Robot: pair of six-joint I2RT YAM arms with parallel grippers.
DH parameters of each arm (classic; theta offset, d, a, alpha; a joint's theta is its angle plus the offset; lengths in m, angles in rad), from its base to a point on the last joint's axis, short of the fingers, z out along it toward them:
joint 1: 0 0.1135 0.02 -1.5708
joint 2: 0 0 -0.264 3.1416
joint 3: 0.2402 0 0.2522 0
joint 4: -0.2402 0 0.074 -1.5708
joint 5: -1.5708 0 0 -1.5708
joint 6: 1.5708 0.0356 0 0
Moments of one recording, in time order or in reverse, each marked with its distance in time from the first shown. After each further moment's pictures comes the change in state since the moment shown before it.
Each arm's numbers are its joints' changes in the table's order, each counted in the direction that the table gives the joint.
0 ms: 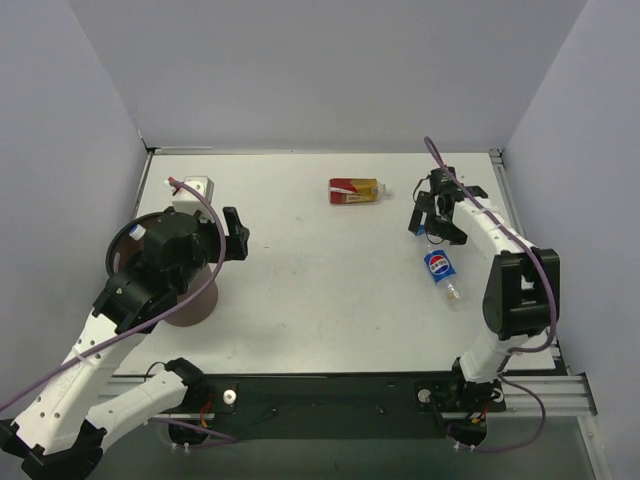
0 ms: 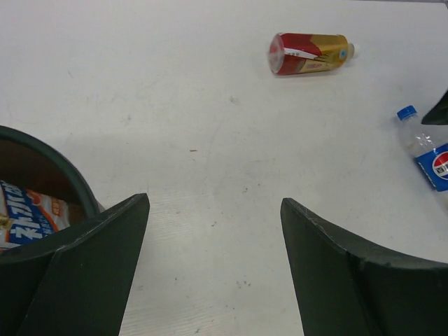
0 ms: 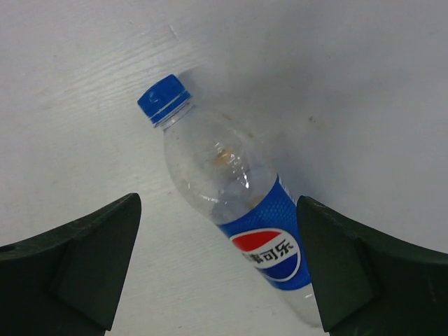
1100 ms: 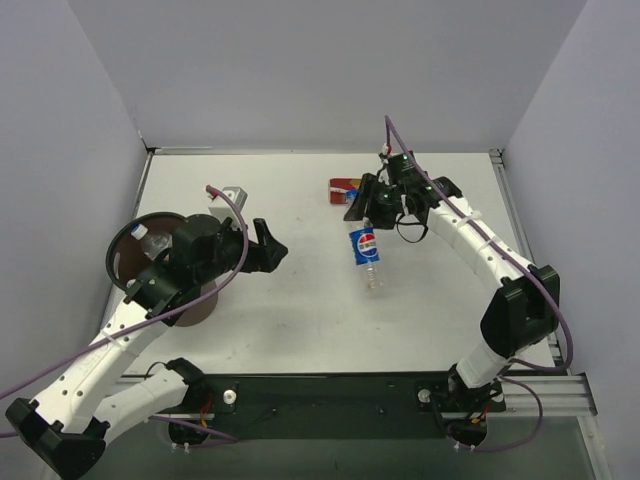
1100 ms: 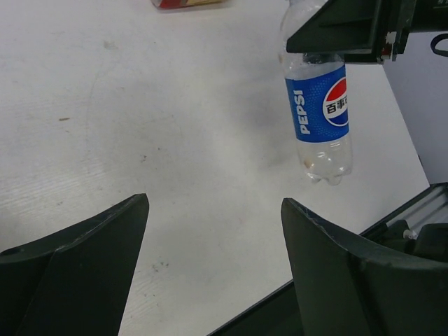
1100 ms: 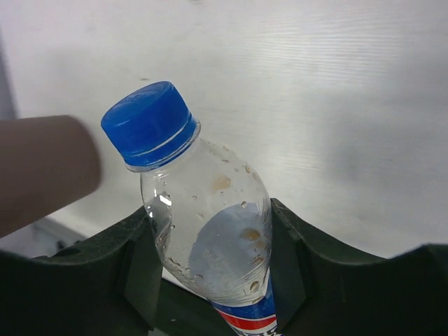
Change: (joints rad) left arm 0.000 0.056 -0.153 0.177 -0.368 -0.132; right arm 0.251 0.009 0.197 -0.041 0.404 0.110
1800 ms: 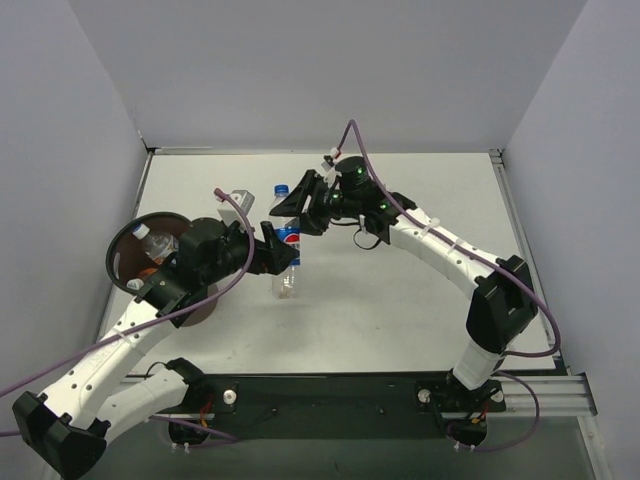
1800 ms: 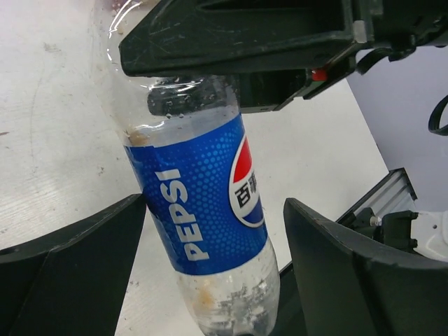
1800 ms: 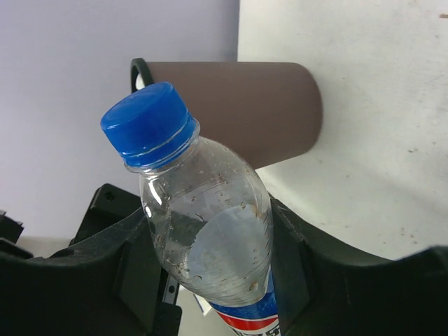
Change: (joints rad) left arm 0.000 0.002 -0.120 0.197 -0.165 -0.065; right arm 0.295 0.047 0.001 0.512 0.305 0.603
